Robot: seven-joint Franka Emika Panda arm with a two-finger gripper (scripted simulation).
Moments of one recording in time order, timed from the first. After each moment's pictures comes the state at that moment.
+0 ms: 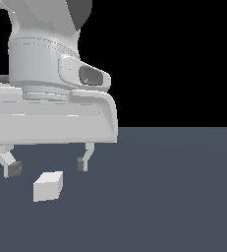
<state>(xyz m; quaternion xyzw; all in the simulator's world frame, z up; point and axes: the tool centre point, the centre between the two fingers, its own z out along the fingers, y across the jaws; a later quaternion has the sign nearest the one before) -0.112 0.094 0.039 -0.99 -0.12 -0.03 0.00</state>
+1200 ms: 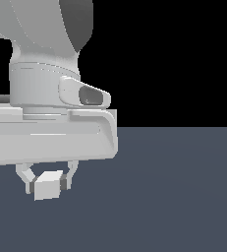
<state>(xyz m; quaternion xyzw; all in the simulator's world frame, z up) -0.110 0.094 0.013 -0.99 -0.11 -0.03 0.00</state>
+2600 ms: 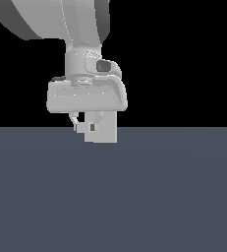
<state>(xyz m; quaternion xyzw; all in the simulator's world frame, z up) 0.010 0.066 0.097 -0.99 0.13 -0.03 0.00</state>
